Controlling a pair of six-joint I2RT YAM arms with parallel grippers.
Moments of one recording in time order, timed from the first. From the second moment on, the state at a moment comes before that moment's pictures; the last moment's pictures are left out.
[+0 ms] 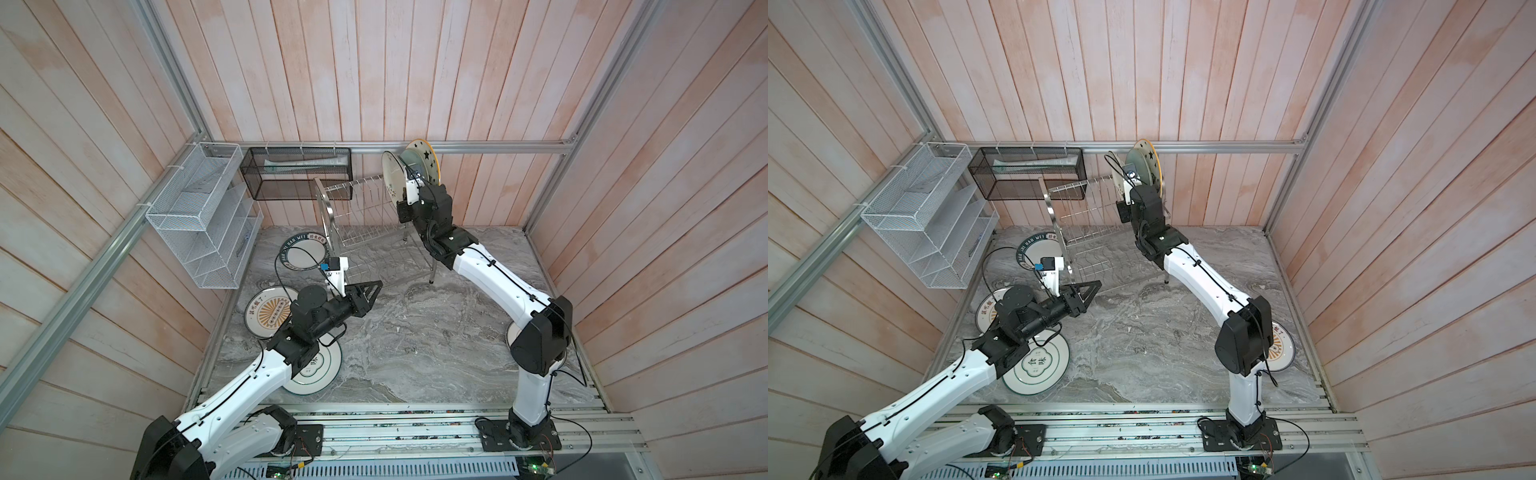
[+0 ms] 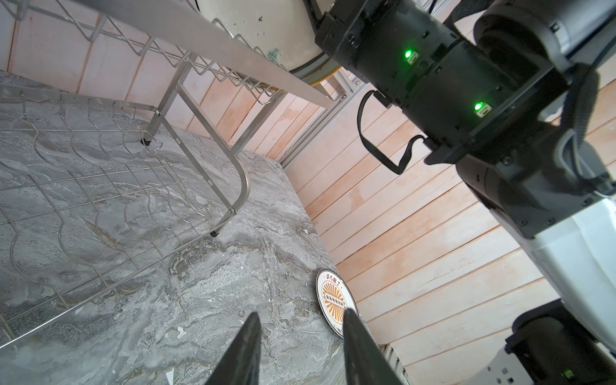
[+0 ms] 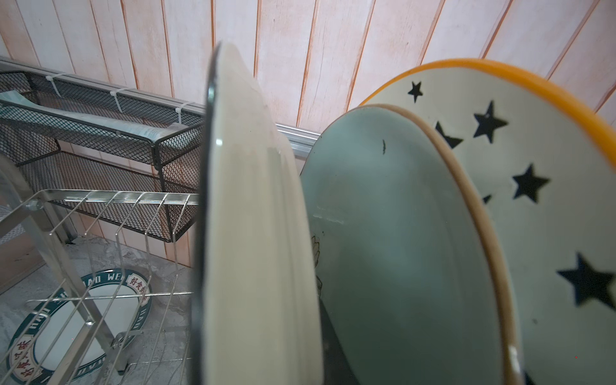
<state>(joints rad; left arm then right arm) -0.57 1.03 0.69 0.25 0.28 -0.73 0.66 1.91 1.92 -0.07 0.38 -0.10</state>
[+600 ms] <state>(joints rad) -0.57 1.03 0.69 0.25 0.28 -0.73 0.66 1.95 1.98 -0.13 0.39 -0.09</state>
